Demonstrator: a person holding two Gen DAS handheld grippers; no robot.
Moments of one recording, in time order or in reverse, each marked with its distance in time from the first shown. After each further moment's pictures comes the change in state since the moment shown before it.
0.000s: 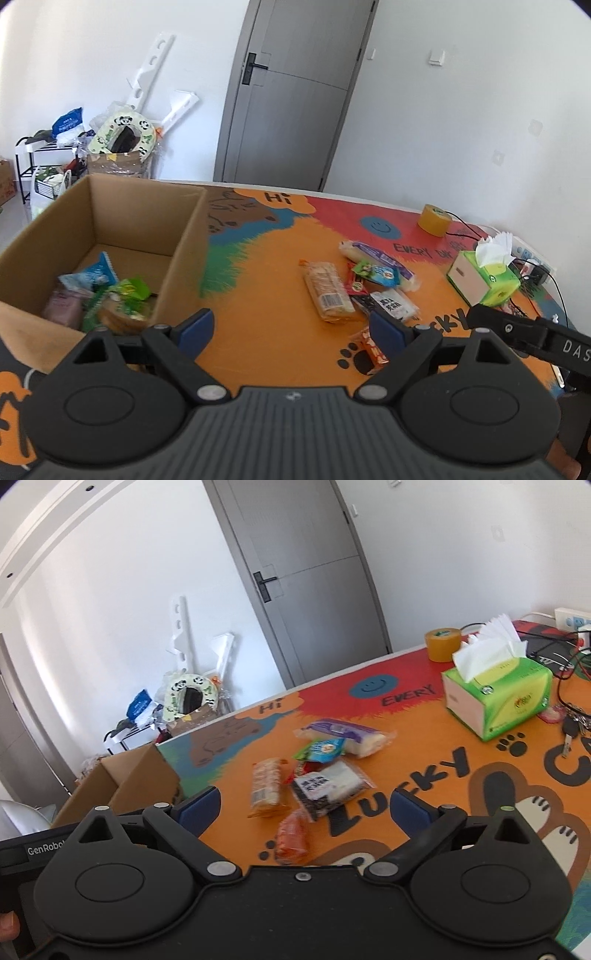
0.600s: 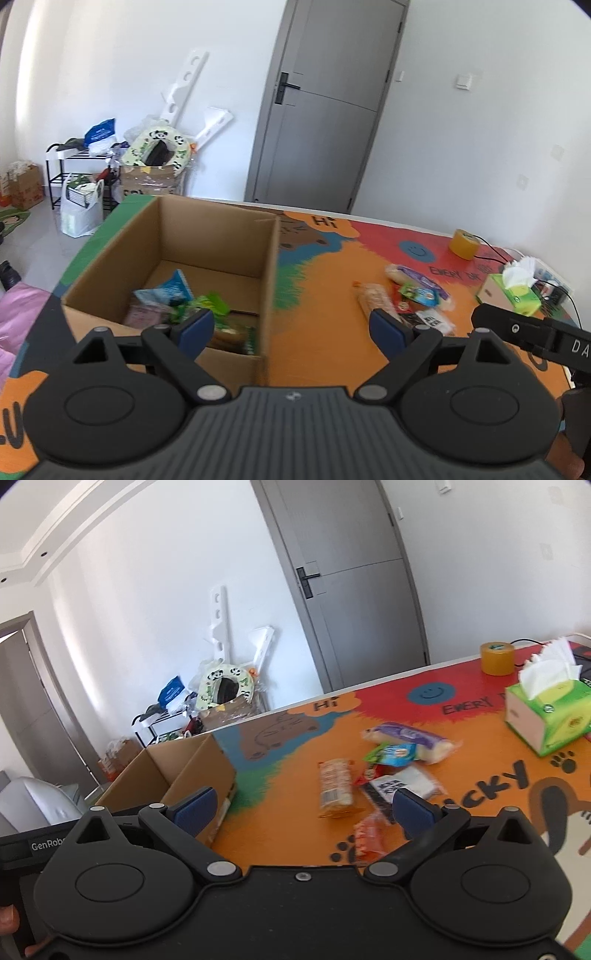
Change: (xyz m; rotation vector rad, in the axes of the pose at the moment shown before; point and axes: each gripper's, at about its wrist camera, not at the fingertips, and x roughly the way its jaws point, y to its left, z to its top) left arm -0.042 0.049 0.009 -0.026 -0.059 0.075; right arm -0.003 0.062 0.003 -0.079 0.007 0.088
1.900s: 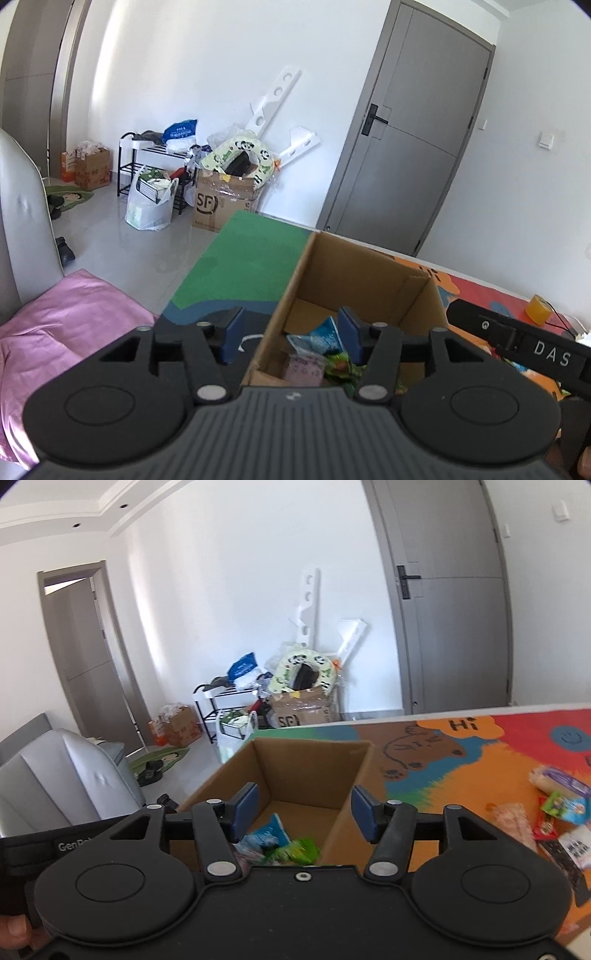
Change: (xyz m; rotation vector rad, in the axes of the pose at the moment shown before) left arm -0.005 0.124 0.023 -0.178 -0.081 0.176; right arm 0.087 0.146 0.004 -0.199 0.025 0.175
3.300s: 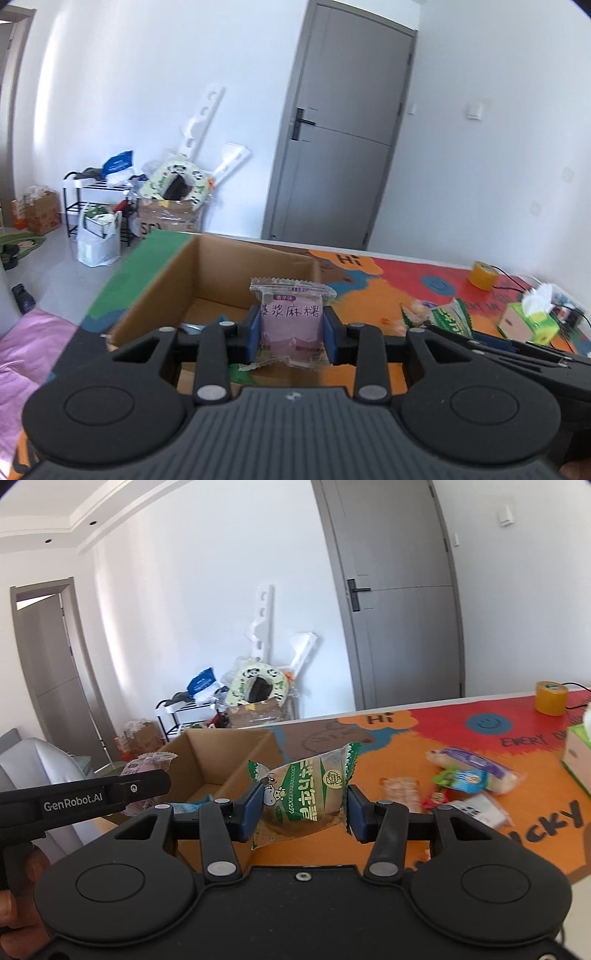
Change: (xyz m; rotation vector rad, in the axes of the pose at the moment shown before) left arm -0.023 -0.086 -0.030 0.161 -0.056 -0.123; right arm -0.061 -0.065 -0.031 0.028 -0.057 -0.103
